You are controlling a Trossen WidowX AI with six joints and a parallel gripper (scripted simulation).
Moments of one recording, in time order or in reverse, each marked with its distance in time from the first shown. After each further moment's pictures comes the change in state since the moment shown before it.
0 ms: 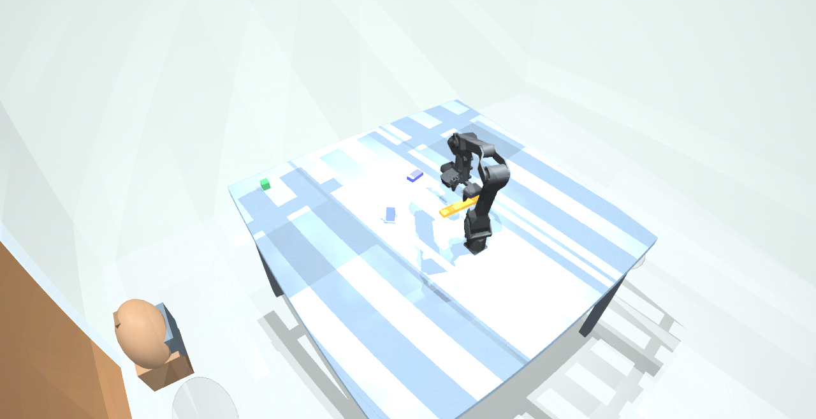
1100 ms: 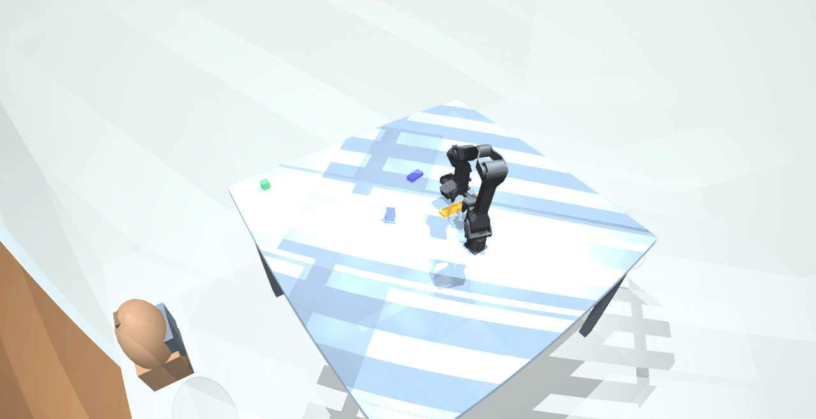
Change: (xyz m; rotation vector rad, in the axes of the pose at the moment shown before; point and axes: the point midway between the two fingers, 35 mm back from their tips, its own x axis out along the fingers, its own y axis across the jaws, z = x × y) arm 0.051 0.004 0.001 -0.001 -0.004 0.013
